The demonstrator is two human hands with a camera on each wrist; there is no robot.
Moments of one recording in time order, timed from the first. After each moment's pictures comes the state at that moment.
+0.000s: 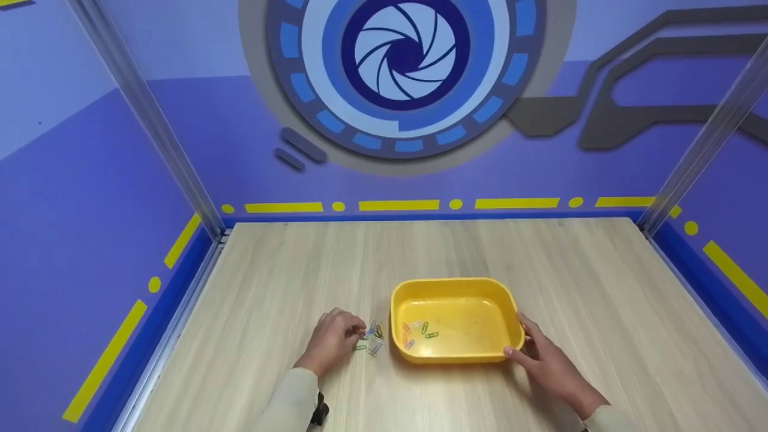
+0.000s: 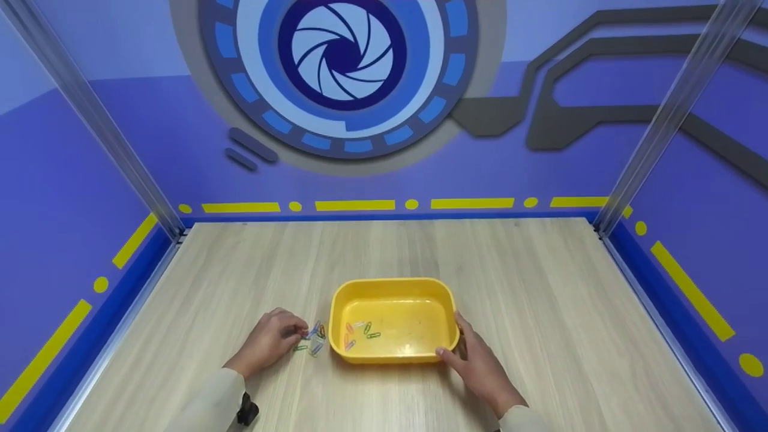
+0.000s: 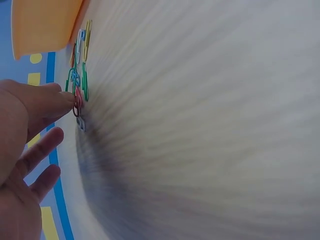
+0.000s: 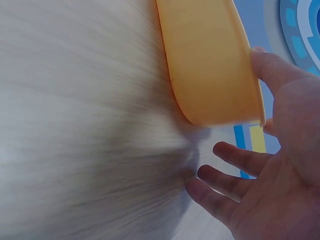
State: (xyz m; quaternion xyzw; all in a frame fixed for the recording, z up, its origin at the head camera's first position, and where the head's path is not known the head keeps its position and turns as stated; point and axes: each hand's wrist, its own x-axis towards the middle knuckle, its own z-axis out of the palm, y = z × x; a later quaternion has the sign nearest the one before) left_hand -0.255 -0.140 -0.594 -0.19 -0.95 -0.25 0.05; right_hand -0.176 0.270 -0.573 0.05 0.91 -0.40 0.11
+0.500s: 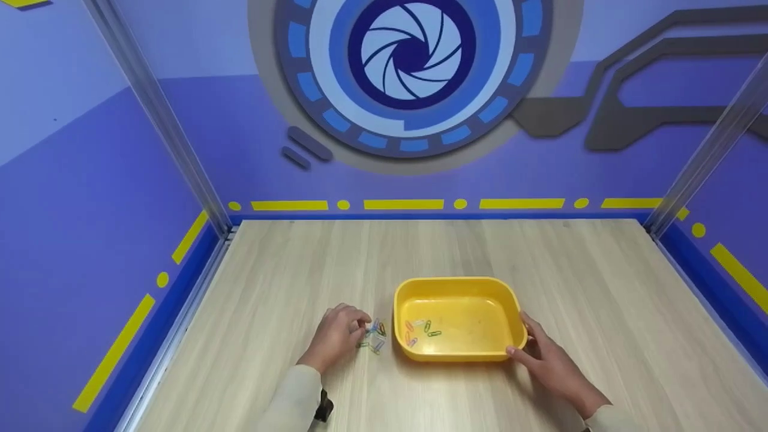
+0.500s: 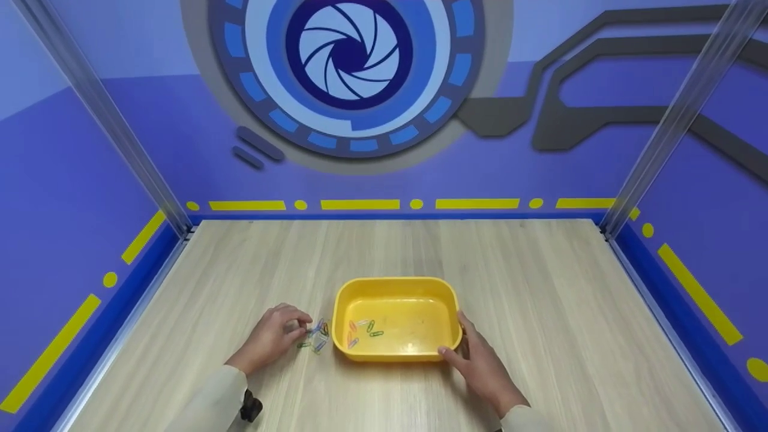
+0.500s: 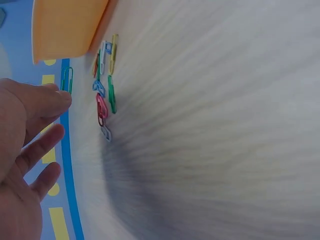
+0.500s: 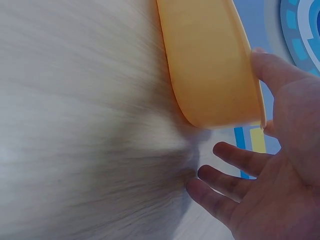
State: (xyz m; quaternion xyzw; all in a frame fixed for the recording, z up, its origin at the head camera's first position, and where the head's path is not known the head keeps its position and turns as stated) left_hand -0.250 -0.134 -0.581 -0.19 -0.94 -0.26 0.06; right_hand -0.175 0.271 -0.574 0.04 0.91 -0.39 0.11
